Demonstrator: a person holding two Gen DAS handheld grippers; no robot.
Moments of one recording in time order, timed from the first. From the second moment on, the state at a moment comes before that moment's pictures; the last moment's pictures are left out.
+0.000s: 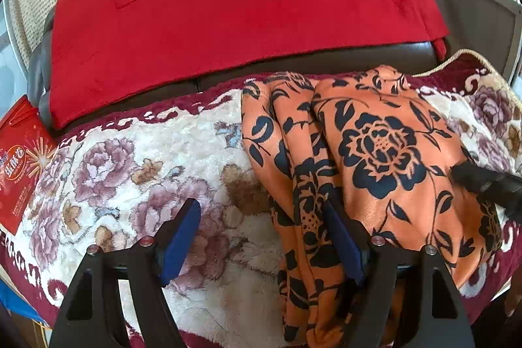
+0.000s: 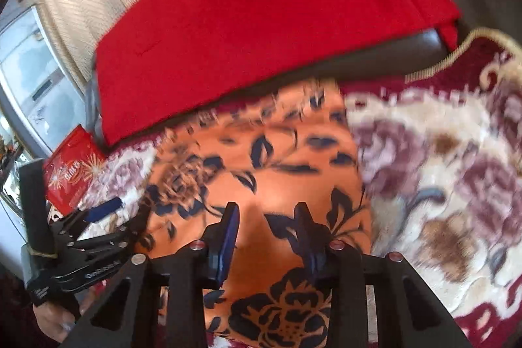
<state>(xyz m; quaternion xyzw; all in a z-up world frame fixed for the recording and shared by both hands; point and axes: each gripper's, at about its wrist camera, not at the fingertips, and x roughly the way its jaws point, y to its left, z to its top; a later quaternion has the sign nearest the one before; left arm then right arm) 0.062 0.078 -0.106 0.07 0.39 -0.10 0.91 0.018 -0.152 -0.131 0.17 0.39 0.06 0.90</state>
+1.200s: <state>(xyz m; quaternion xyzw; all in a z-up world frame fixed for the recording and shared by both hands) -0.205 0.115 0.133 0.05 0.14 0.01 0.99 -0.239 -0.104 0.061 0.08 0.23 0.05 0.97</state>
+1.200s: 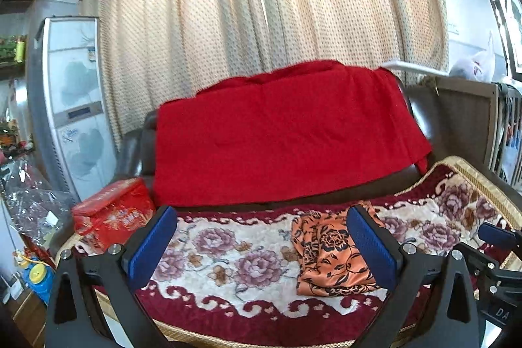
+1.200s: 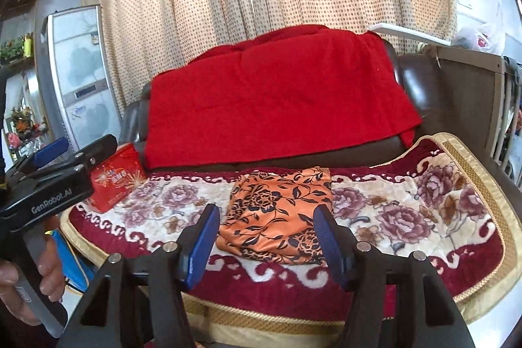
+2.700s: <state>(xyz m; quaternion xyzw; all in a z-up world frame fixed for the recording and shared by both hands) -0.285 0.148 0.189 0.03 0.05 0.03 1.00 -0.307 -0.089 0.124 0.07 0.16 0.05 0.98</state>
